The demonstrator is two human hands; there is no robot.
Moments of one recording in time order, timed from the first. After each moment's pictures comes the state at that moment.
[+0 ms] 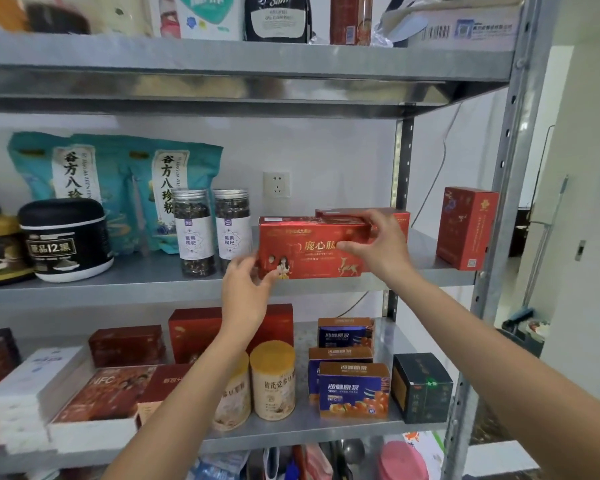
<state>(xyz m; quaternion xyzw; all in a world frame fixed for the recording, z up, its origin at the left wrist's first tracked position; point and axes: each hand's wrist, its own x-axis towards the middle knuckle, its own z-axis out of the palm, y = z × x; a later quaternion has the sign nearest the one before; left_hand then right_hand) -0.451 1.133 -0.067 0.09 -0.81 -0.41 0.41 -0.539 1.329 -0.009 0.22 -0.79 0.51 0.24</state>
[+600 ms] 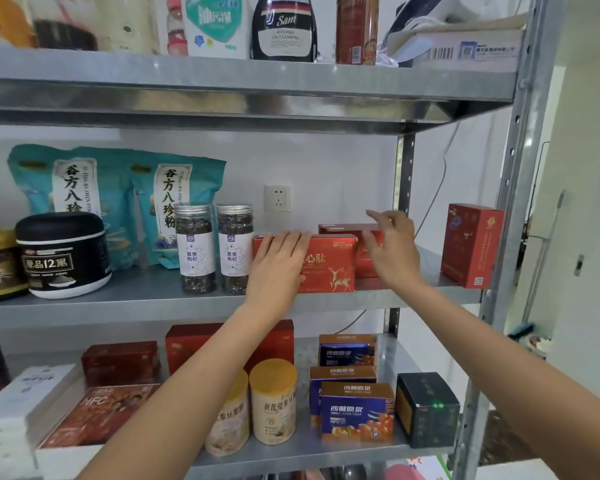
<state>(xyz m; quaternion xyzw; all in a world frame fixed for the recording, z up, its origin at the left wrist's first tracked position) -0.495 1.138 -0.031 -0.04 -0.90 0.07 0.43 -0.588 1.331 -0.008 0.21 -0.82 0.35 0.39</state>
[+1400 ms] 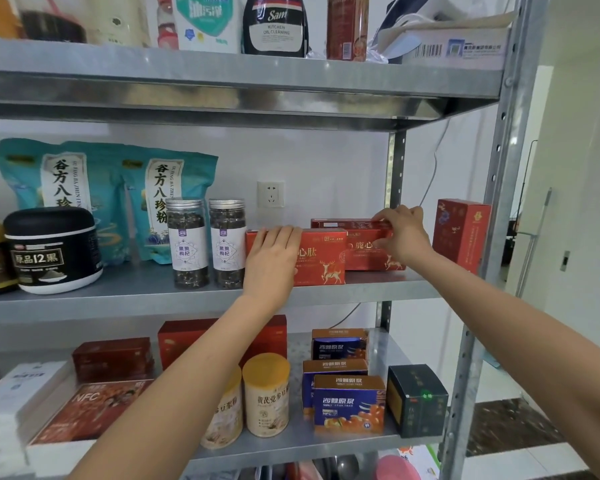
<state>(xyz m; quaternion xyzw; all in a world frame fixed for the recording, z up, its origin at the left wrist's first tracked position) -0.497 1.147 -0.030 -0.03 -0.89 0.06 0.45 -0.616 1.371 0.012 0.20 -0.90 0.27 0.29</state>
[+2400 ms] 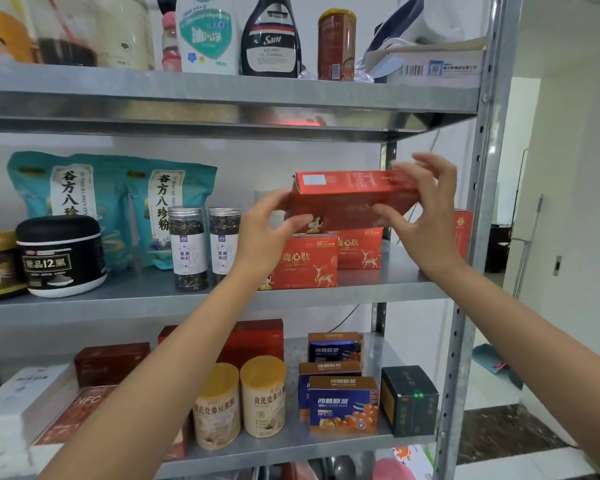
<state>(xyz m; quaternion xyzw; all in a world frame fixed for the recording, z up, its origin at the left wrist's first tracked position) -0.444 1.166 0.033 -0.17 -0.75 -0.46 0.46 -0.500 1.389 0.048 0.37 -0.66 0.38 0.53</state>
